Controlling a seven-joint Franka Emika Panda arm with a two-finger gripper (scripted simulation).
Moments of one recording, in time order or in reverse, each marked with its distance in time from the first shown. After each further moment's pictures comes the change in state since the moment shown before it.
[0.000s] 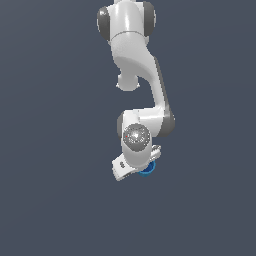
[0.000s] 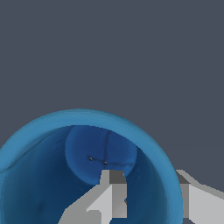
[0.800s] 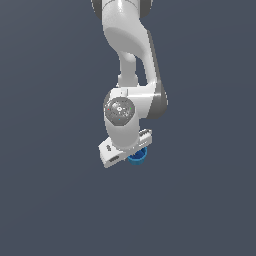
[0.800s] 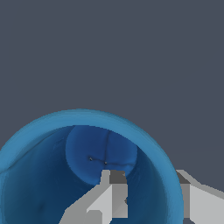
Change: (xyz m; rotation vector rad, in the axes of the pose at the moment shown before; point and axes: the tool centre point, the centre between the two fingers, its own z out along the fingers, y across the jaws) arm -0.046 0.014 -0.064 0.001 -0.003 0.000
